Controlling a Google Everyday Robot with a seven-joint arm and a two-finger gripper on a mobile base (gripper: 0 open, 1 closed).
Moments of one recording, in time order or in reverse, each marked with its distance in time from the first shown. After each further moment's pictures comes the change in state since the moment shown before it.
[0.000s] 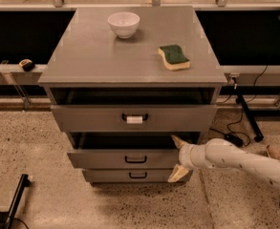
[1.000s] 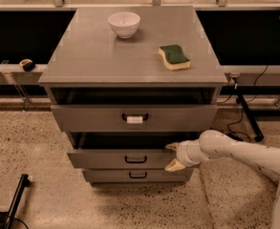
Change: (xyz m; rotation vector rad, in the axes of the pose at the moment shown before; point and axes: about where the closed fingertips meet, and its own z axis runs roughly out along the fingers) arm 0.002 0.003 0.014 -0.126 0.050 0.001
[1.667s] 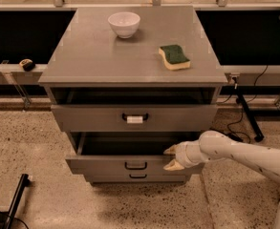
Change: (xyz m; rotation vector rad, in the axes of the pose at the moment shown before) arm -0.007 0.002 -0.003 0.007 -0.013 -0.018
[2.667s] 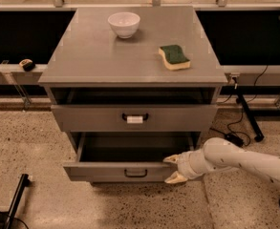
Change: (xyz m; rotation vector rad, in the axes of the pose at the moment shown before) arm -0.013 0.055 -0.018 -0.106 -0.044 -0.030
